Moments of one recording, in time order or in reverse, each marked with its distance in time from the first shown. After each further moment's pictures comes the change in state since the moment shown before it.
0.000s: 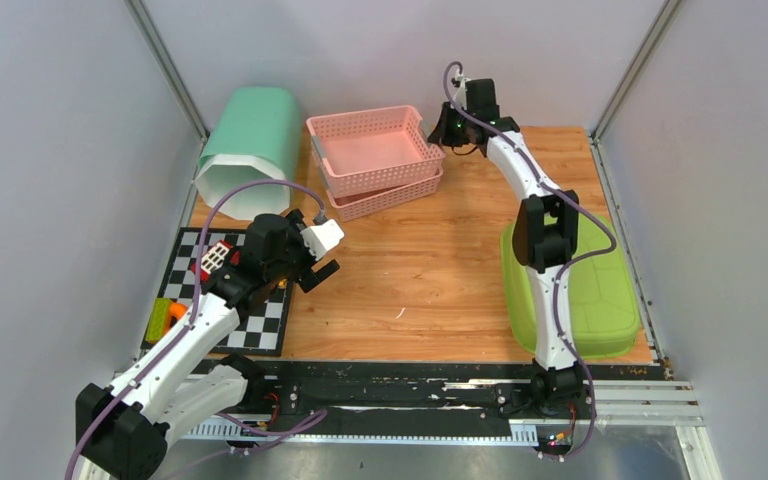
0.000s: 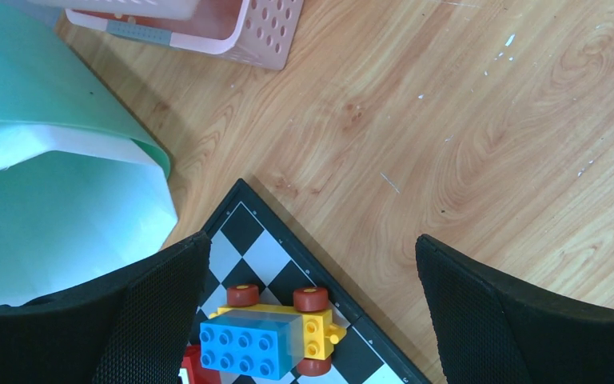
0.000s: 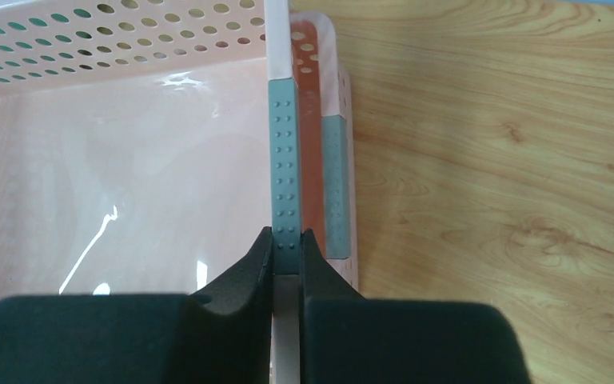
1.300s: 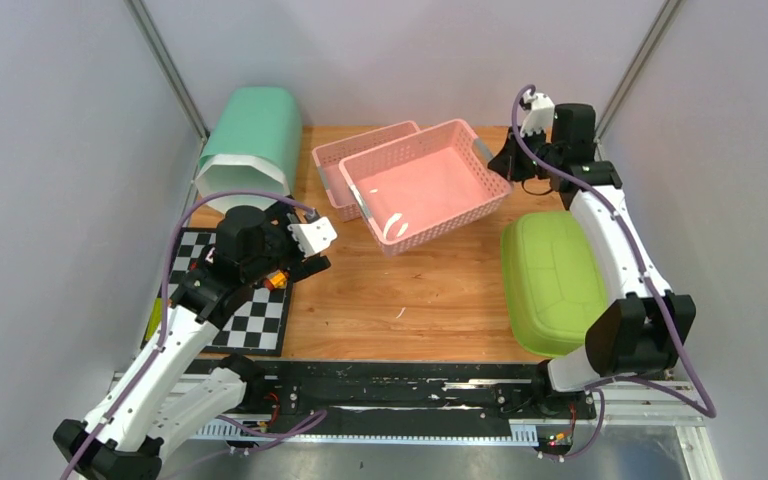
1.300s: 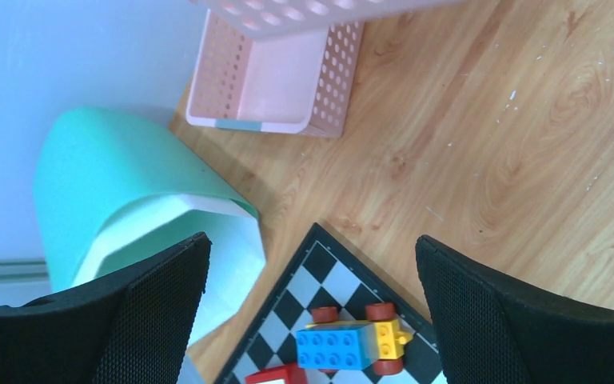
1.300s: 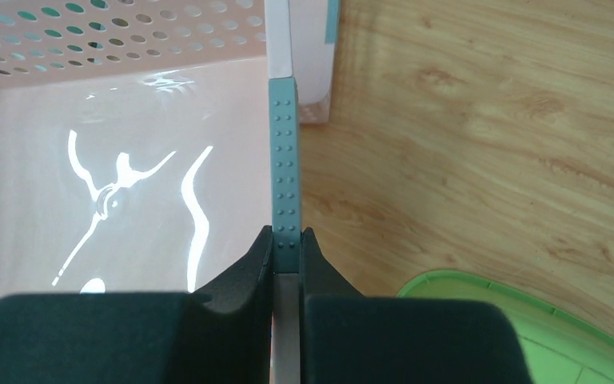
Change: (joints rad) left arm -0.008 -0.117 0.162 -0.122 0.064 0.139; right arm -0.160 -0.892 -0.784 -0.037 -0.104 -0.251
